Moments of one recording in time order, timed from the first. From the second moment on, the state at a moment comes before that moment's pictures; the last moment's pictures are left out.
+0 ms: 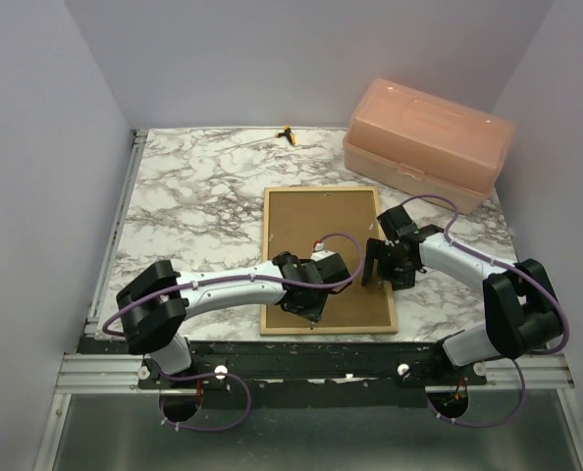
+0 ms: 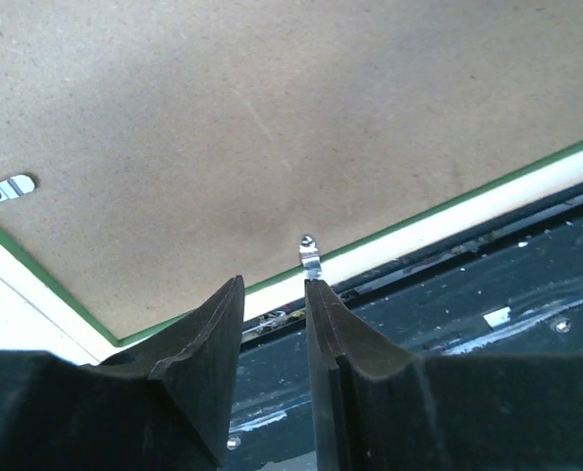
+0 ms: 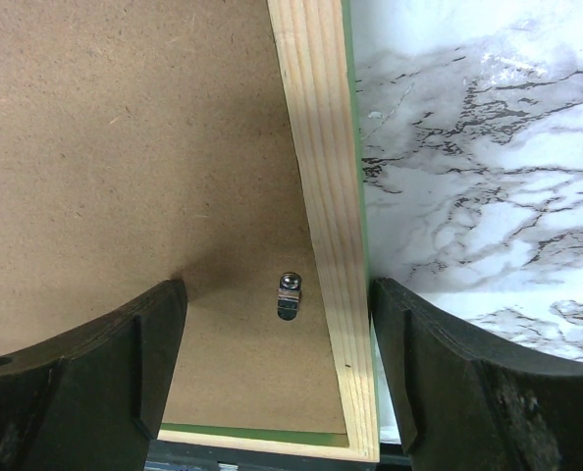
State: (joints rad) left arm -1.18 1.62 1.12 -0.77 -0.14 -0.76; right arm 0.41 1.46 0.78 -0.62 -0.04 0.58
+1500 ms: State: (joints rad) left arm -1.17 1.76 1.19 -0.87 -0.18 -0.81; right arm 0.41 1.47 0.78 -0.61 -0.04 0.61
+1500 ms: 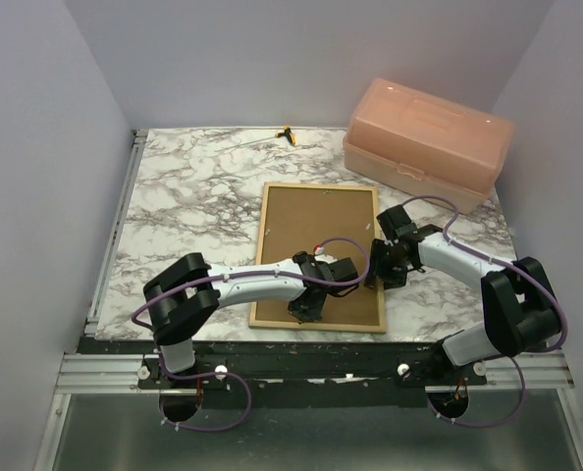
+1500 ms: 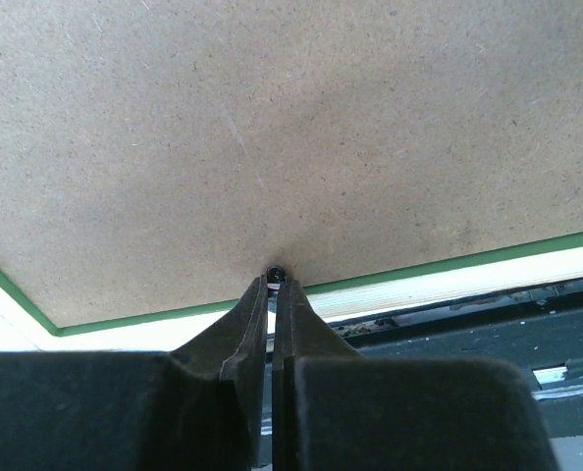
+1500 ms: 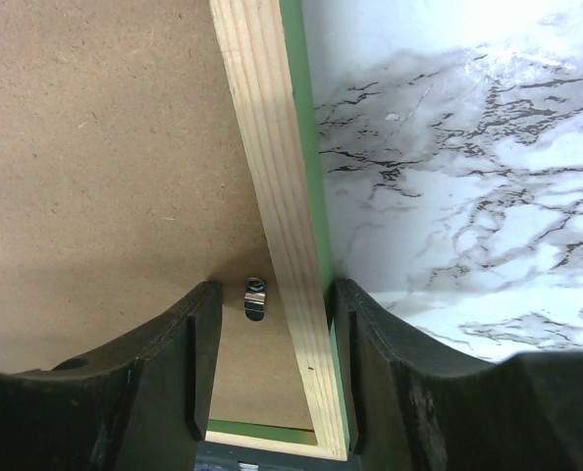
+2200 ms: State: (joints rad) left arm -1.17 1.76 1.19 -0.88 -0.19 -0.77; right arm 0.41 1.47 0.78 -0.59 -0.04 0.64
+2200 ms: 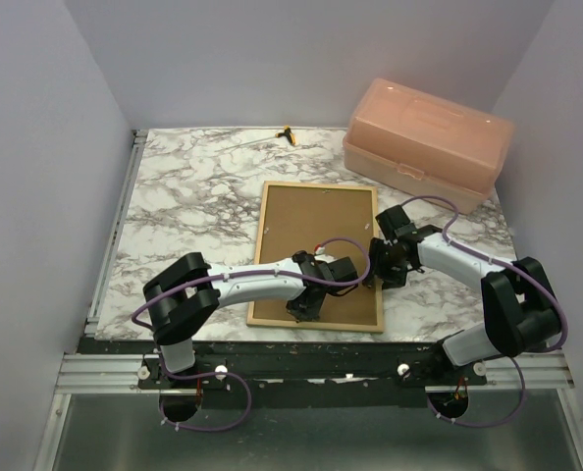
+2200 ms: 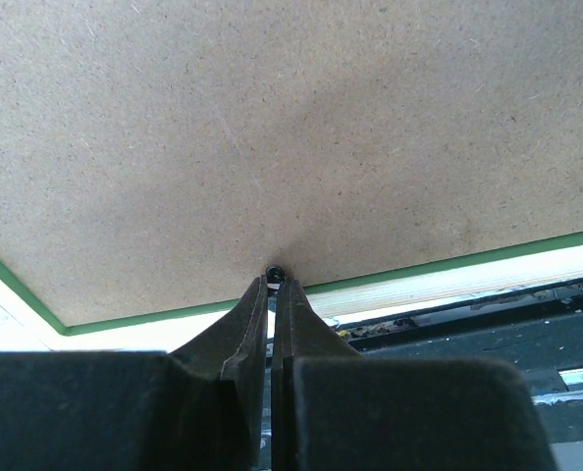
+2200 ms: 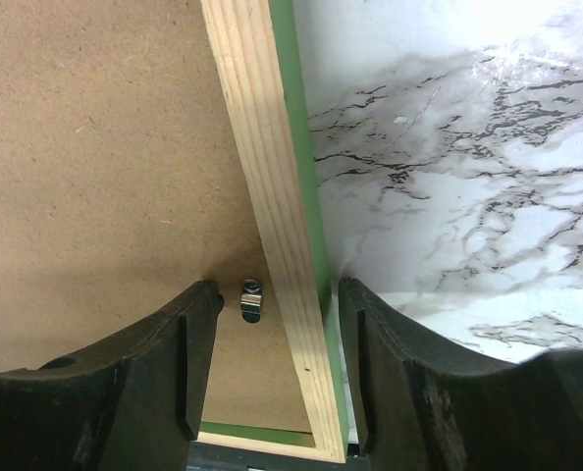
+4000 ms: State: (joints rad) left arm -0.91 1.69 1.07 -0.82 -0.32 -0.72; right arm 0.41 1.51 0.83 -0.52 0.07 0.64
